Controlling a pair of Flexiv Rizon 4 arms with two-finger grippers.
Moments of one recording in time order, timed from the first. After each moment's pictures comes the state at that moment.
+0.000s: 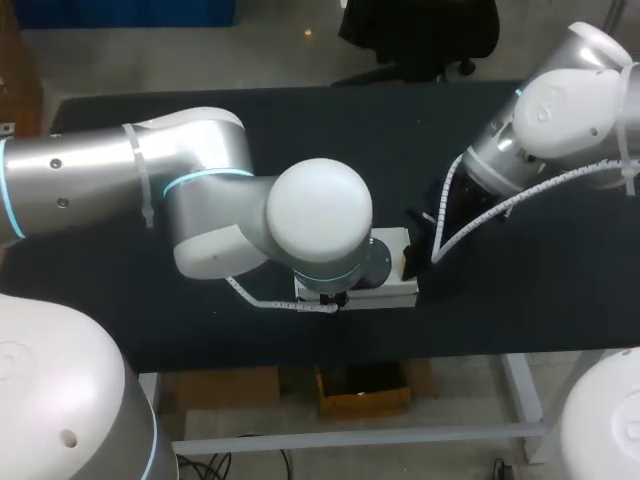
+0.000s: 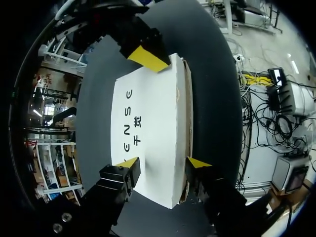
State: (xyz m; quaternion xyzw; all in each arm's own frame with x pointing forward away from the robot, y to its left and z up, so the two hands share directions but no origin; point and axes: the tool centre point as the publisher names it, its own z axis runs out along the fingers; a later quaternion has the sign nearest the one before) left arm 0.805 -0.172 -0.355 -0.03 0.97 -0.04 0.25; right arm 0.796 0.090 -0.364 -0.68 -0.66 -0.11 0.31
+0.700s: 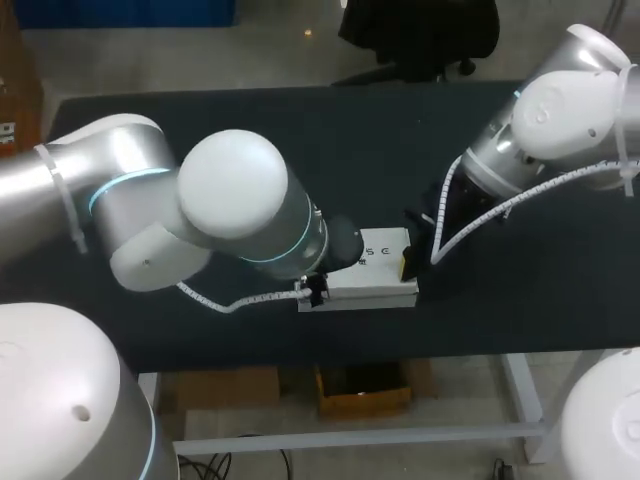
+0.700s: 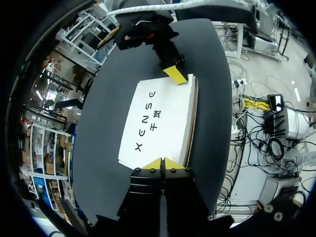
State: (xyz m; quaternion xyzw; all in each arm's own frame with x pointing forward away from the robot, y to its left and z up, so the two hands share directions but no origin) left arm 0.796 -0.148 -0.322 -0.10 0.96 -0.12 0.23; right arm 0.796 0.091 -0.366 -0.68 -0.66 -0.11 0.31
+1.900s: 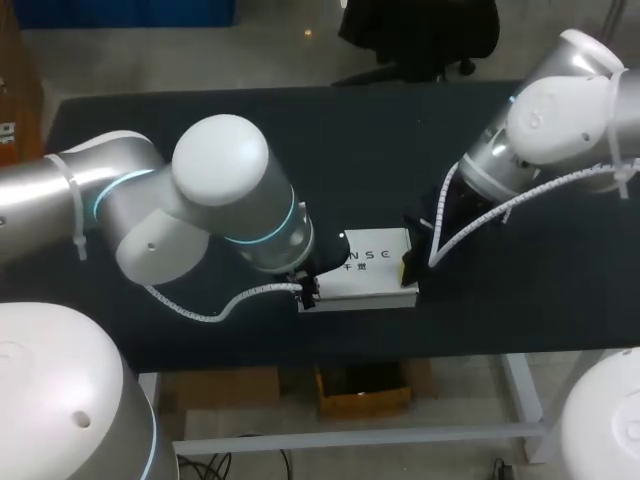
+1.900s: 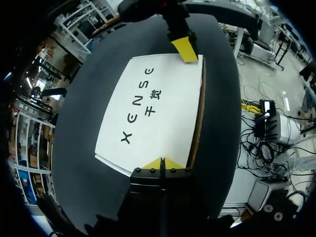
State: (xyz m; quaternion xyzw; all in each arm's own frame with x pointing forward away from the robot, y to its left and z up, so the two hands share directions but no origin) left arm 0.809 -0.136 -0.376 -0.13 0.97 -0.12 0.16; right arm 0.795 0.089 -0.379 -0.69 -0.65 -0.09 0.31
